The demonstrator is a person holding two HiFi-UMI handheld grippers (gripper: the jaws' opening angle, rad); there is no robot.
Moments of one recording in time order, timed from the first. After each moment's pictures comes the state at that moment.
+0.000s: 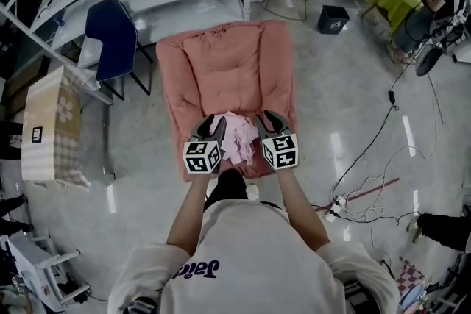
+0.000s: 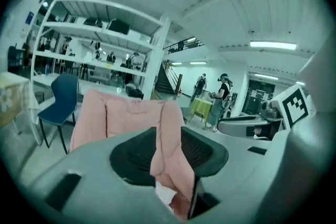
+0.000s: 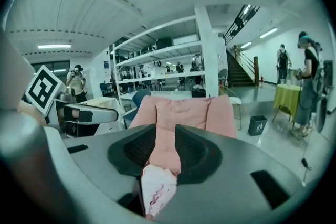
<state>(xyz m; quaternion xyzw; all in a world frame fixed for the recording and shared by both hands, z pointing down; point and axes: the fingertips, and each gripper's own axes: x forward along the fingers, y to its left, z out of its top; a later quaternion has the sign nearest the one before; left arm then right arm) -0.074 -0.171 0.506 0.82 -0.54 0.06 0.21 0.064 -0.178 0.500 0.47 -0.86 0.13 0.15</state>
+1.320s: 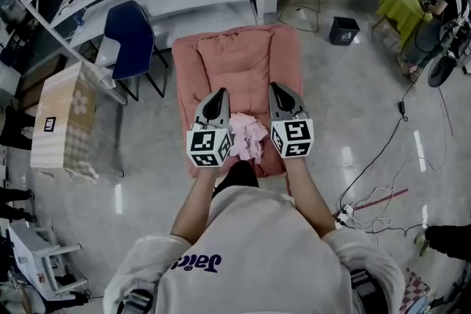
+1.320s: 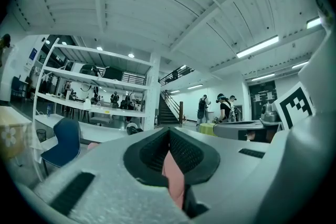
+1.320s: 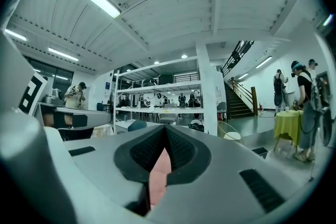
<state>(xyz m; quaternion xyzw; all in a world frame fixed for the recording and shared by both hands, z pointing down) -0.068 -0.152 0.332 0.81 -0.58 -0.03 0.03 0.059 -0.175 0.335 0.50 -0.86 0.01 0.01</state>
